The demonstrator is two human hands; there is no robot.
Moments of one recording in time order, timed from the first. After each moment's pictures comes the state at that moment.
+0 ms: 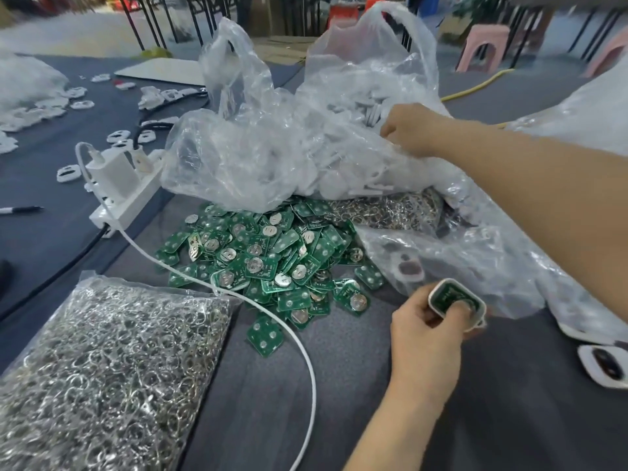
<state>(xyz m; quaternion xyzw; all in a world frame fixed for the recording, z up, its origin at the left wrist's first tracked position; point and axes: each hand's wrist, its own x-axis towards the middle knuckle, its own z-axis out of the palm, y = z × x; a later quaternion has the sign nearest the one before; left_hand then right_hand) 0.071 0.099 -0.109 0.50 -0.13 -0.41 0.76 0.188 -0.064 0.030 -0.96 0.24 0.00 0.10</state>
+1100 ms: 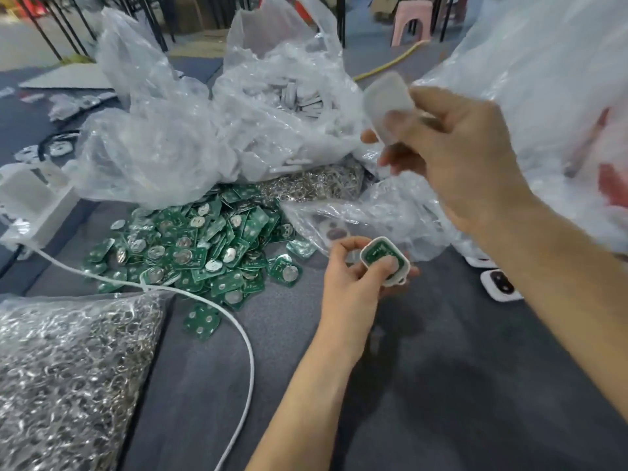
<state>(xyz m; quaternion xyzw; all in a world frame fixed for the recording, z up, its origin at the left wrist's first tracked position) 0.073 0.105 -0.106 0.47 -0.19 -0.44 0.74 0.026 -0.003 0.005 -0.70 0.18 -0.40 0.57</state>
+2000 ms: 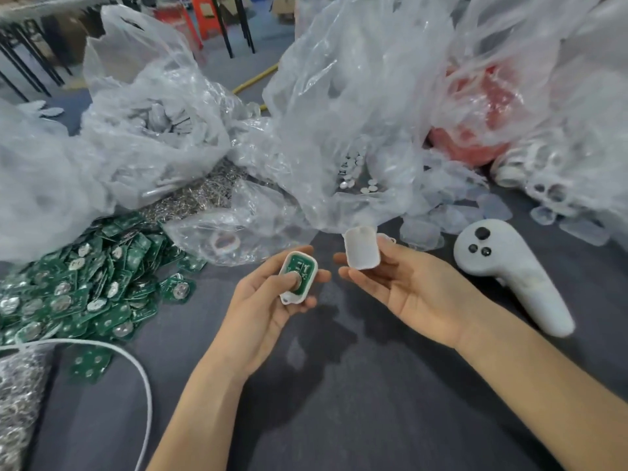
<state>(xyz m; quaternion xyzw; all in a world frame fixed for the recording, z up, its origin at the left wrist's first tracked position) 0.053 0.113 -0.106 0.45 -0.30 -0.56 0.63 -0.128 0.024 -0.072 -0.21 0.29 -0.29 0.89</state>
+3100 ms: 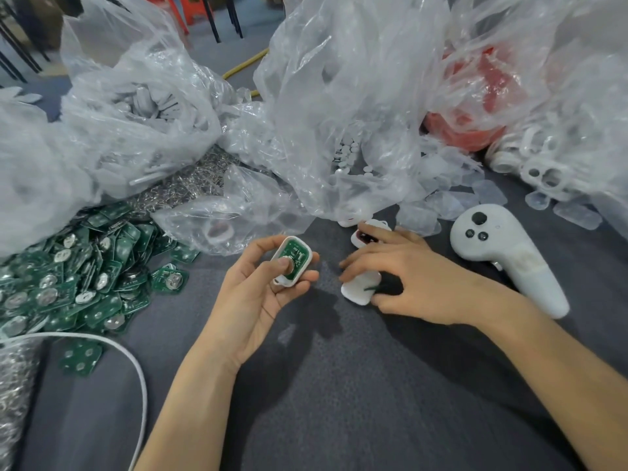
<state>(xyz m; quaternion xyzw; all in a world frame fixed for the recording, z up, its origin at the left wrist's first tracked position) 0.056 0.114 -0.102 0.45 -0.25 -0.57 0.64 -0.145 0.009 -0.086 -0.92 0.26 -0.05 0.28</state>
